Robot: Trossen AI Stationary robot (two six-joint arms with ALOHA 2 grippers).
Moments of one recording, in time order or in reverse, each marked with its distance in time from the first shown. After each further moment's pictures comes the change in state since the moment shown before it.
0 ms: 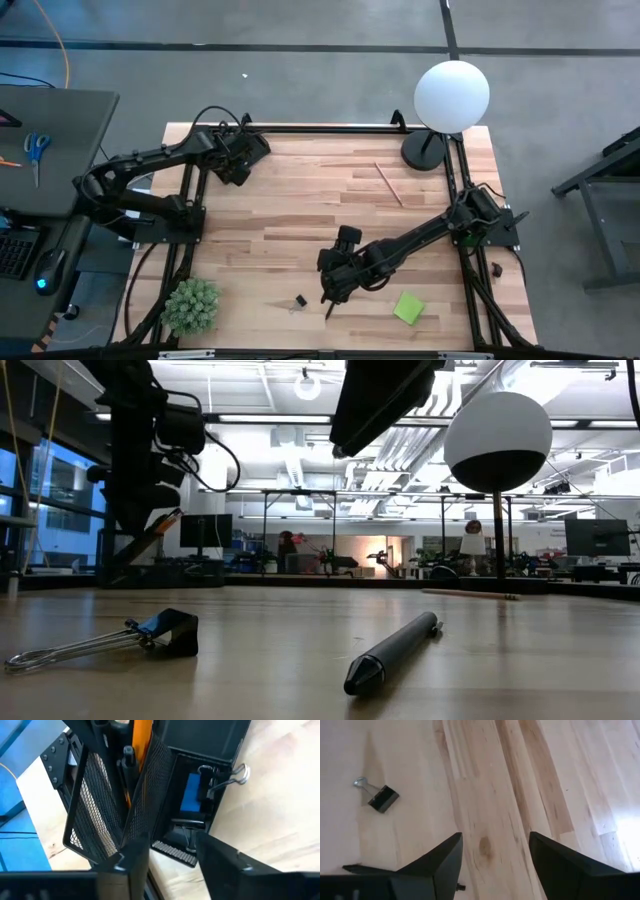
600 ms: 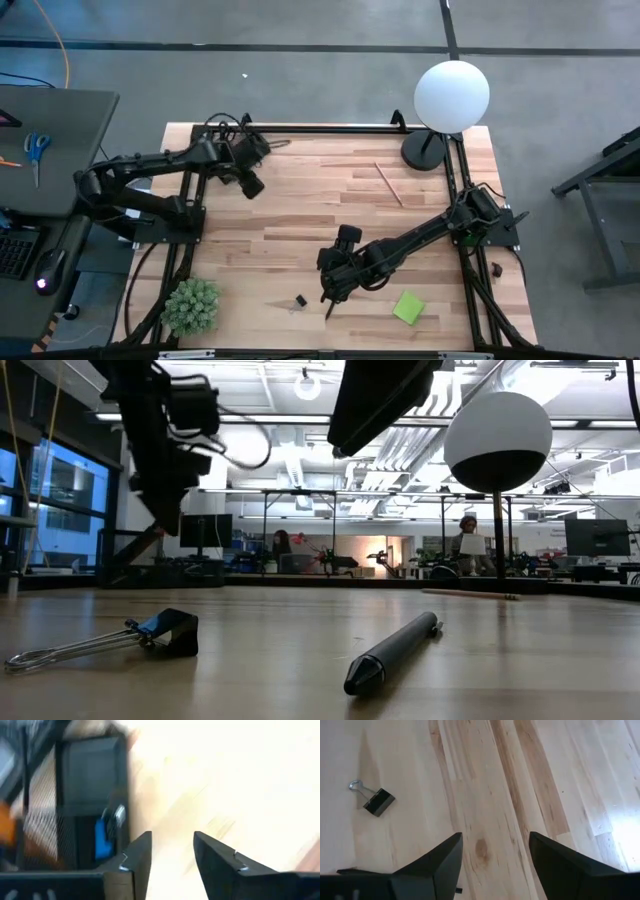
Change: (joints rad) left arm -0.181 0.001 -0.001 0.189 0.182 0.173; right arm 0.002 0.000 0.000 0.000 0.015 0.001
